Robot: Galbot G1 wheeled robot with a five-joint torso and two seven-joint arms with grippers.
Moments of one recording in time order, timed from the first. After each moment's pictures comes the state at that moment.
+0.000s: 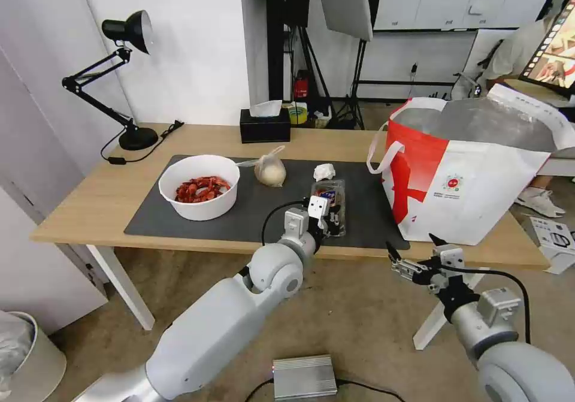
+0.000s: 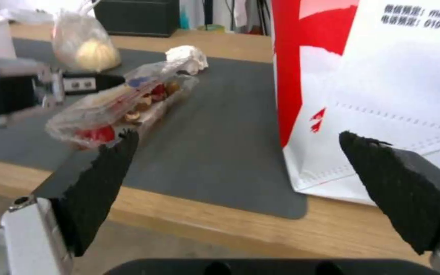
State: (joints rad) left arm 0.67 -1.28 0.29 -1.75 -0.71 0.41 -0.35; right arm -1.62 0.97 0.62 2.29 0.58 -0.30 0.16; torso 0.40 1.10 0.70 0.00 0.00
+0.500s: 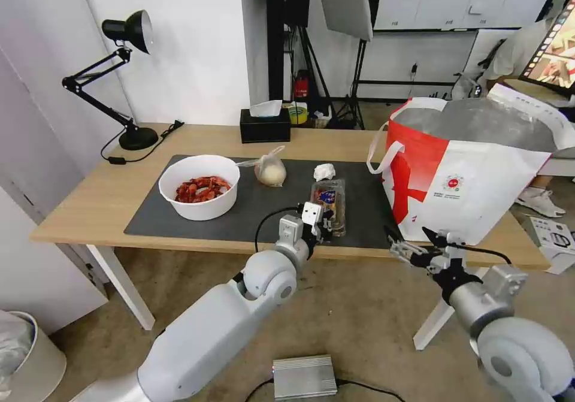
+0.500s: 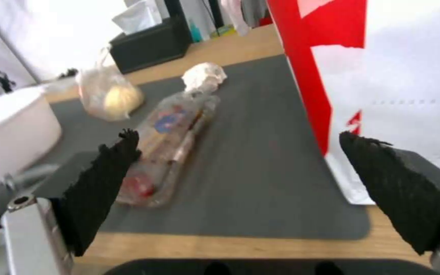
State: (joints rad) left arm 0.71 -1.25 0.29 -1.75 -0.69 0.40 -0.34; right arm -1.49 0.94 0.60 2.25 0.96 -0.32 0.24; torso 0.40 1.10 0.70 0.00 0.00
